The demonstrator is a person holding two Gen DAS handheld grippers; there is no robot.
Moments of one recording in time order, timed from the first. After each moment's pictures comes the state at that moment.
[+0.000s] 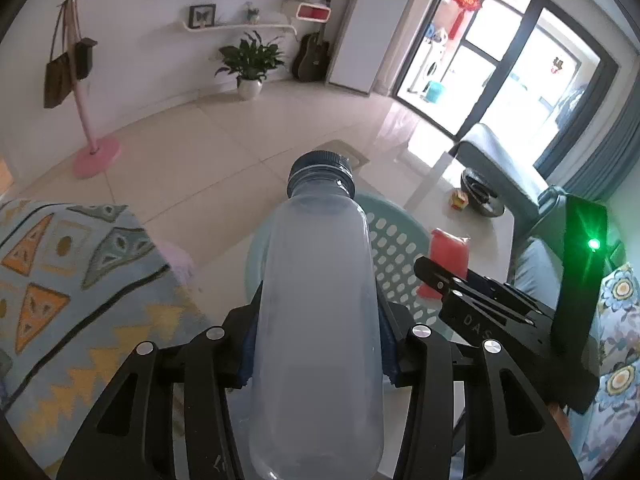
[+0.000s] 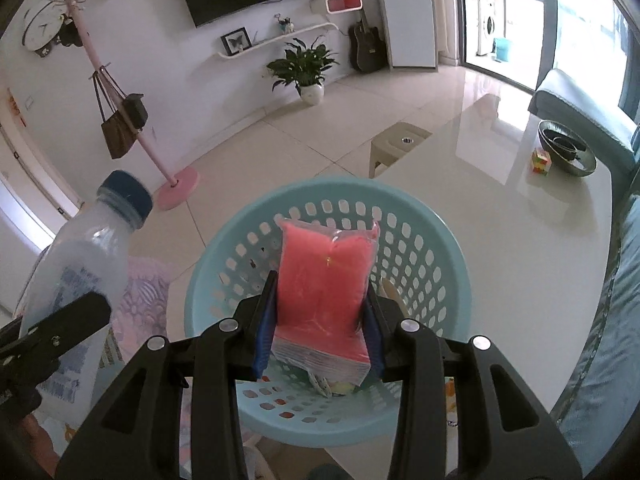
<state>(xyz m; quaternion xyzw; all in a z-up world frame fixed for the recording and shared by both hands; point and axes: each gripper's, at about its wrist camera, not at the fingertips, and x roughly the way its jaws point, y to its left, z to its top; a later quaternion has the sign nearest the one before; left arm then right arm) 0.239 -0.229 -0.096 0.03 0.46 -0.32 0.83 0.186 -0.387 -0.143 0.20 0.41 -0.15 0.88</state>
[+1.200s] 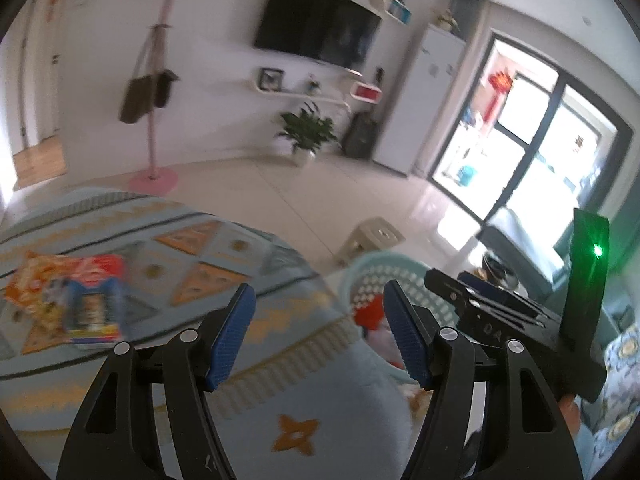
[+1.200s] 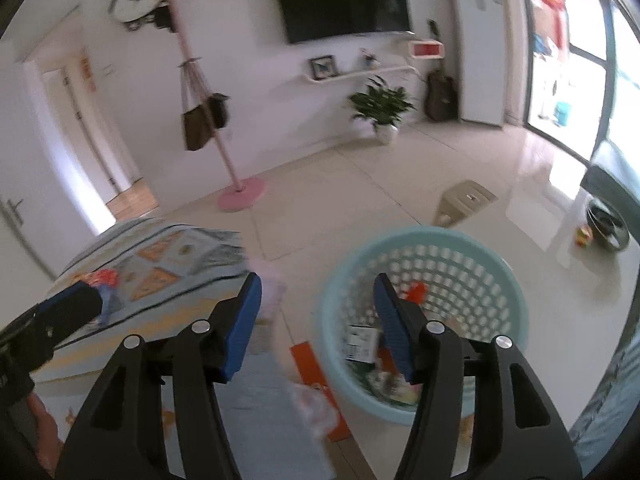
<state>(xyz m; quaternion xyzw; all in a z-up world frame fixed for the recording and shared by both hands) 0.184 -0.070 -0.022 -0.06 0.35 -0.24 0.90 0.177 -0.259 -0.052 0.12 0.34 -0.02 0.93</state>
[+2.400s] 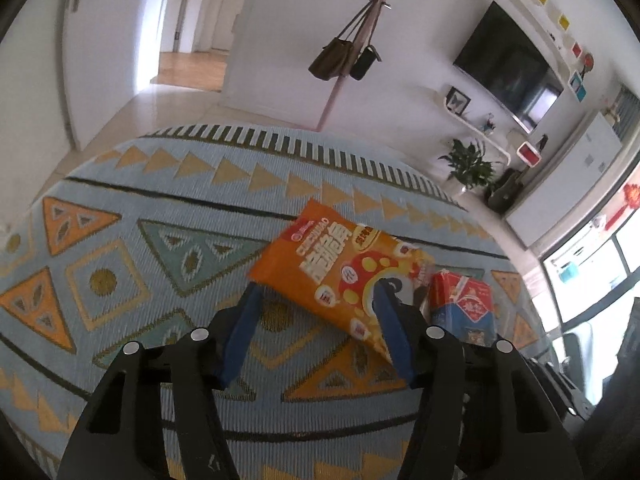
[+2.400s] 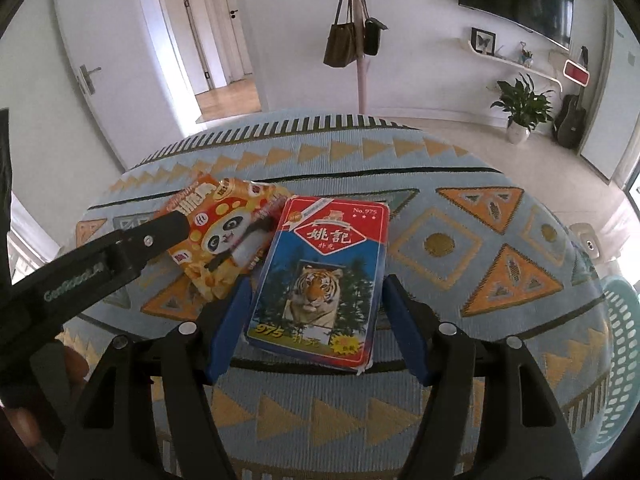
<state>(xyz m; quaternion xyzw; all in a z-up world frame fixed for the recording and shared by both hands) 0.260 0.168 -0.084 -0.19 0.41 0.02 0.89 0.270 0.029 -0.105 0.00 0.42 0.14 0.90</state>
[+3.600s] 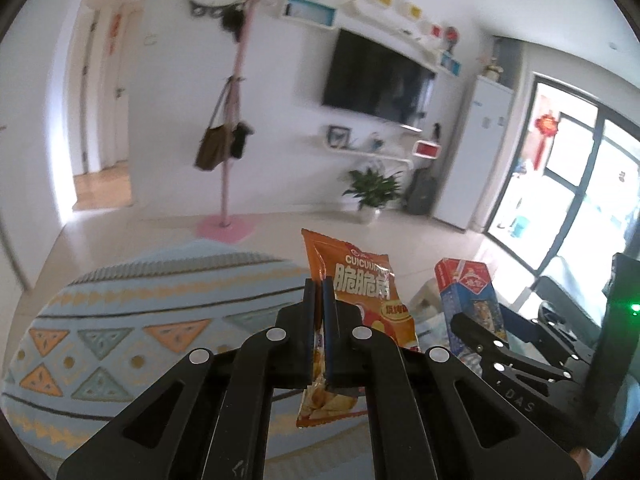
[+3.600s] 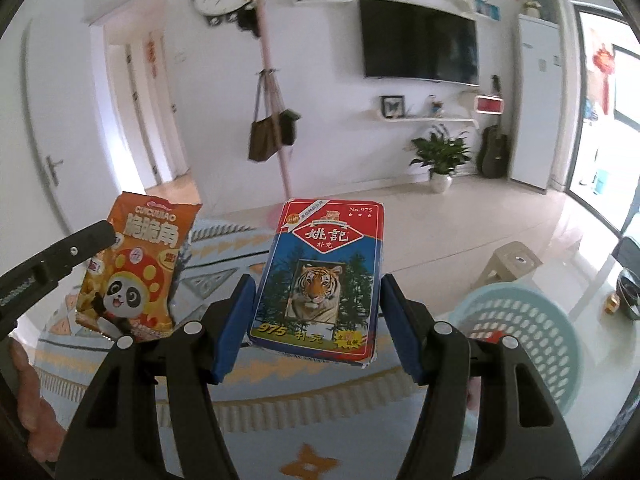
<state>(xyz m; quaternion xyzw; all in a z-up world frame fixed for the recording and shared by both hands) 0.189 0.021 0.018 -0.06 0.26 -0.15 0.95 0.178 -0.156 -0.020 0.07 0.28 0.02 0.96</state>
